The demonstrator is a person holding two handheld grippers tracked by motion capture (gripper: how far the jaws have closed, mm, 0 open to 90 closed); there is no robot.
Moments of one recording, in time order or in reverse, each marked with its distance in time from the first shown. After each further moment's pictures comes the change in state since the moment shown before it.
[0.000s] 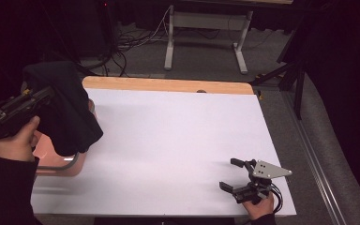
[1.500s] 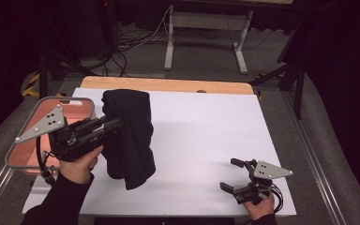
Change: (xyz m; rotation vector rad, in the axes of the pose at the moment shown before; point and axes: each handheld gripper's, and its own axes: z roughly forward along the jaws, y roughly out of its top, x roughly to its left) left arm -0.094 -0.055 0.062 0.034 -0.419 -0.003; right arm 0.000 0.000 -0.002 -0.007 0.008 -0.006
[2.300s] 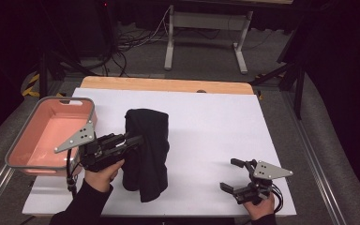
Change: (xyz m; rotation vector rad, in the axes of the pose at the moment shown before) left arm 0.002 -0.057 0.032 0.045 -0.082 -0.070; right arm 0.000 0.000 0.000 -0.001 0.000 -0.005
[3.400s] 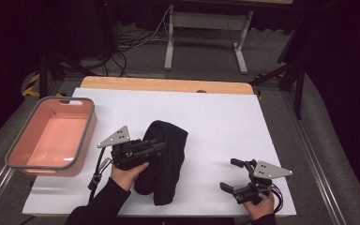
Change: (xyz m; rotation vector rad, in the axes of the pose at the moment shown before) left arm 0.018 -0.043 0.058 0.124 -0.023 -0.081; right arm -0.001 -0.001 0.001 0.004 0.002 0.010
